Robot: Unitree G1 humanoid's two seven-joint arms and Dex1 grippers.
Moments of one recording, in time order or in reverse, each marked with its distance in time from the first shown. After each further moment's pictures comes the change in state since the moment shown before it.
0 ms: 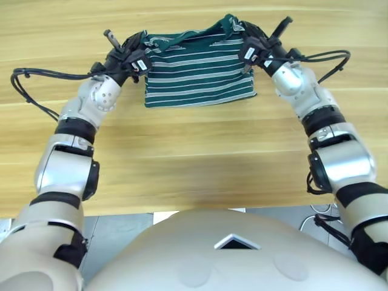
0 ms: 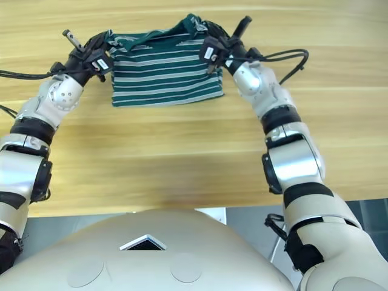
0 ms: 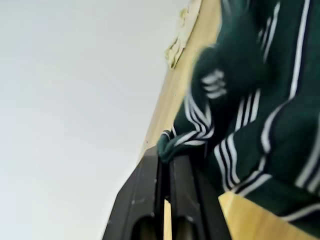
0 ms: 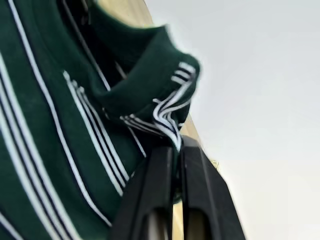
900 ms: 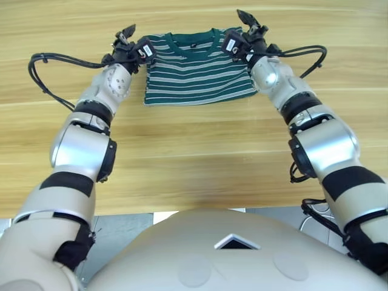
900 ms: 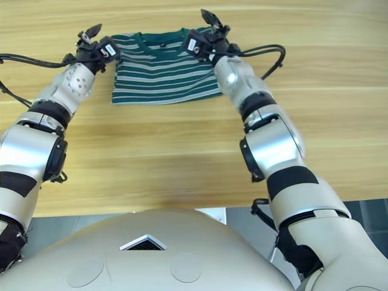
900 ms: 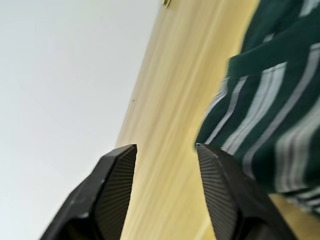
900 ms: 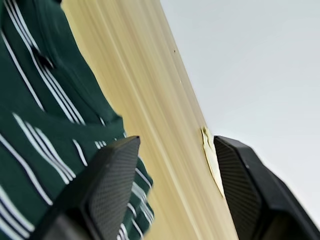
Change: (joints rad) left arm -0.186 -0.127 -0.021 0.272 -0.061 0.248 0.022; right arm -0.152 0.172 0.069 0.249 -0.020 0.125 -0.122
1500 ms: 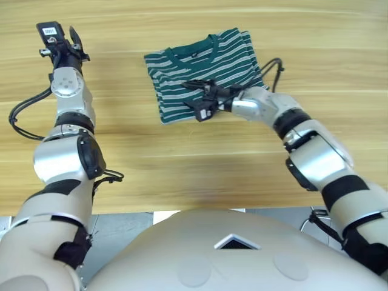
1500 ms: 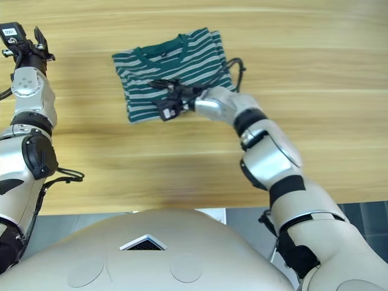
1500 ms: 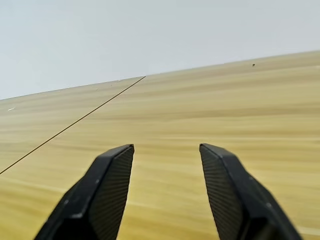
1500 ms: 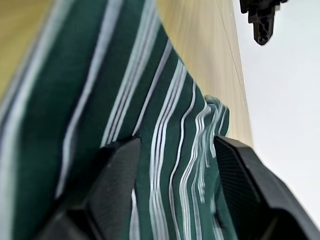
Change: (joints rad) left arm 0.115 0.059 0.619 -0.034 -0.615 -0.074 -0.160; right arm 0.202 -0.166 0.281 -0.233 -0.029 -0.528 0.322
